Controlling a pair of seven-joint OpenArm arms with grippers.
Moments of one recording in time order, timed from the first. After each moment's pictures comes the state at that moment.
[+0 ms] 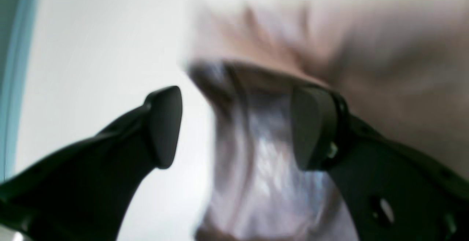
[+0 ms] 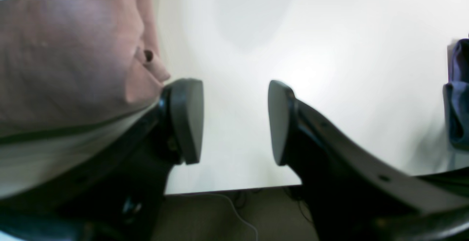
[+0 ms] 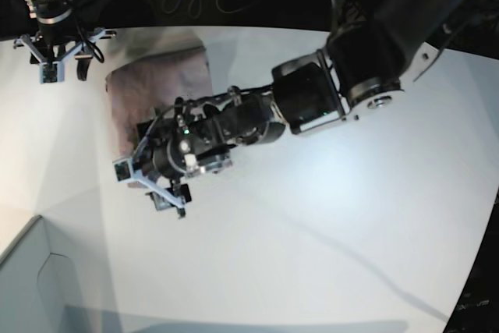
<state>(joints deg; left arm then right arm) -37.2 7.4 72.5 48.4 -7.8 -5.3 18.9 -24.5 -9.5 41.4 101.5 -17.0 34.6 -13.9</state>
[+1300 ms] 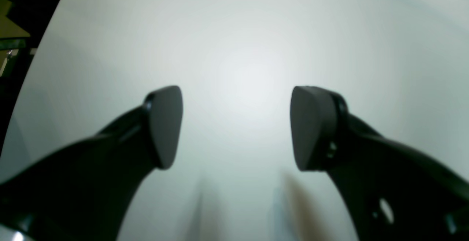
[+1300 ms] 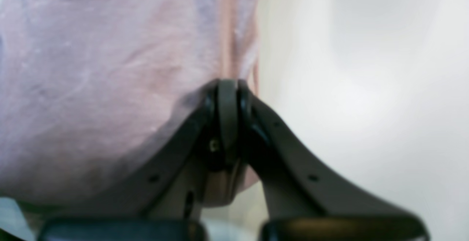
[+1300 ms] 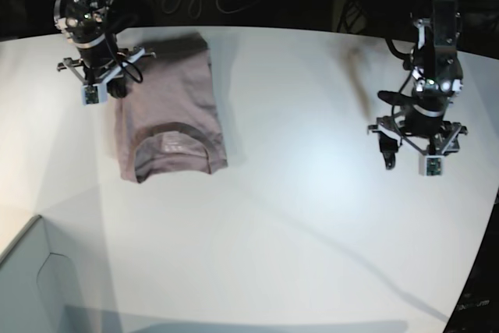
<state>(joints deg) 7.7 -13.6 -8.4 87.2 -6.8 -4.4 19.6 -17.6 -9.3 33.3 88.8 -16.8 34.6 -13.0</state>
